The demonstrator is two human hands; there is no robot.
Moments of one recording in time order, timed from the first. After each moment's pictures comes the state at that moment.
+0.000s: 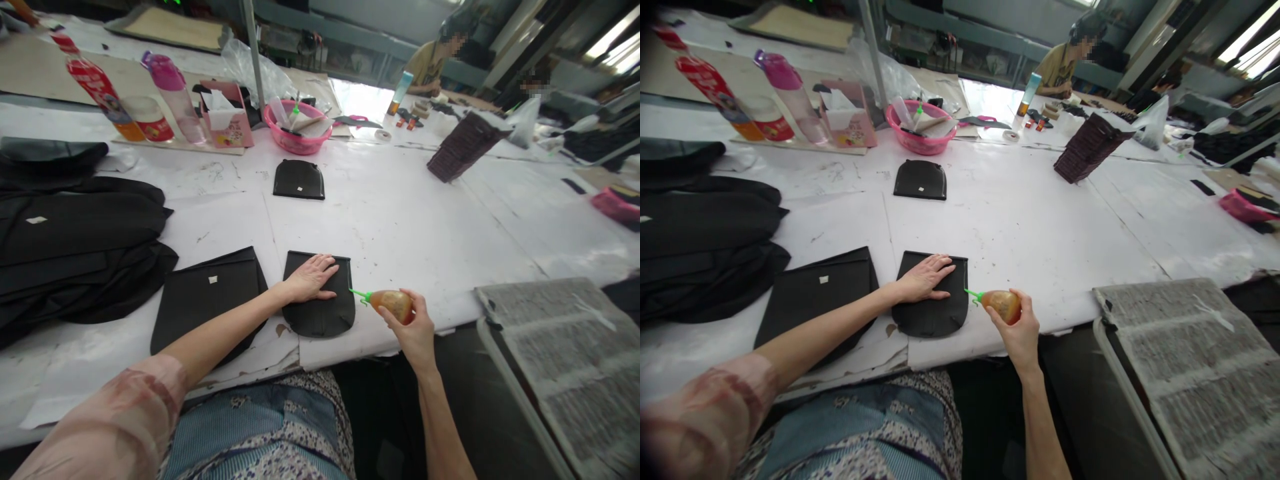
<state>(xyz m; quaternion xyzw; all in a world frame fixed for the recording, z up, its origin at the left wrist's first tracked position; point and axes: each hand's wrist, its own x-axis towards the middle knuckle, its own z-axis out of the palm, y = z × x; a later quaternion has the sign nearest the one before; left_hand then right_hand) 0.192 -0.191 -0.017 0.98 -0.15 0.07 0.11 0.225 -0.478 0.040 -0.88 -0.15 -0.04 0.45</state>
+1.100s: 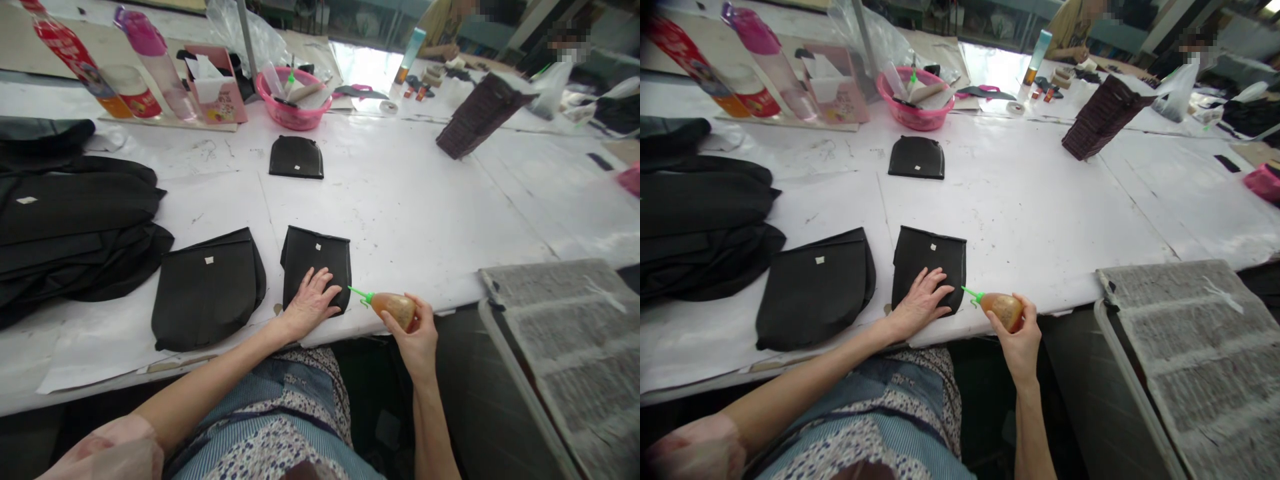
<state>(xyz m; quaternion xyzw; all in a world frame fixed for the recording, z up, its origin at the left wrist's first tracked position) 0.110 -0.272 -0.013 0.98 -0.03 0.08 0.20 0.185 -0.507 0.022 -0.85 -0.08 -0.01 0.52</state>
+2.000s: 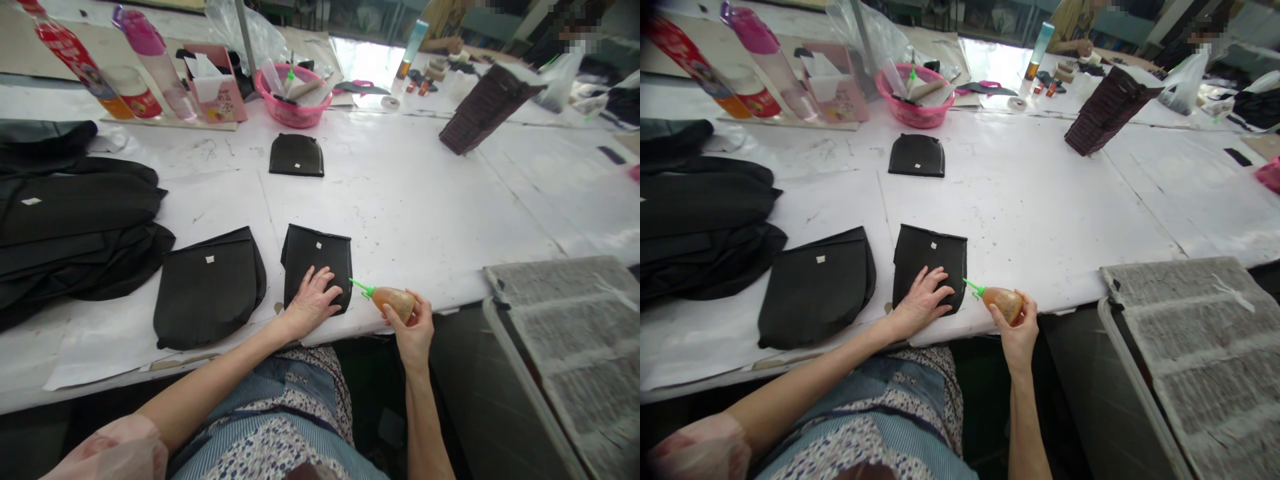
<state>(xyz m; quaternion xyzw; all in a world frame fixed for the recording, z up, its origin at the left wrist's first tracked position) 0.109 -0.273 -0.011 0.97 -0.03 0.08 0.21 0.189 -0.497 0.008 -0.79 -0.02 0.01 0.61</state>
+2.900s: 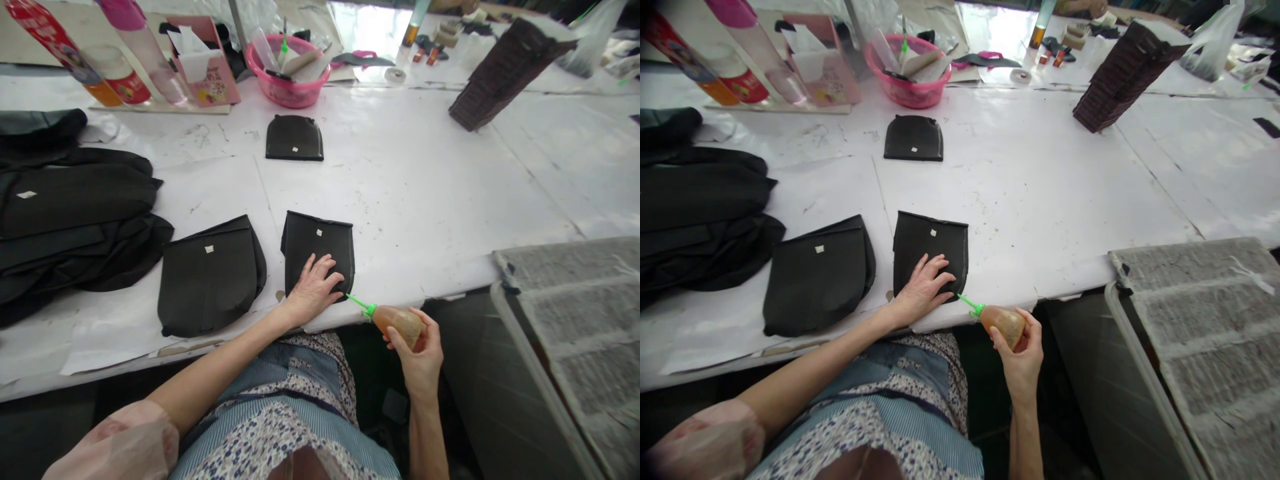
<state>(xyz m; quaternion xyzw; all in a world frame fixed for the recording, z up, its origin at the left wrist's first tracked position) 0.108 -0.272 -0.008 0.97 -0.03 0.07 0.23 0.131 -0.523 0.015 -0.79 0.03 0.05 0.62</state>
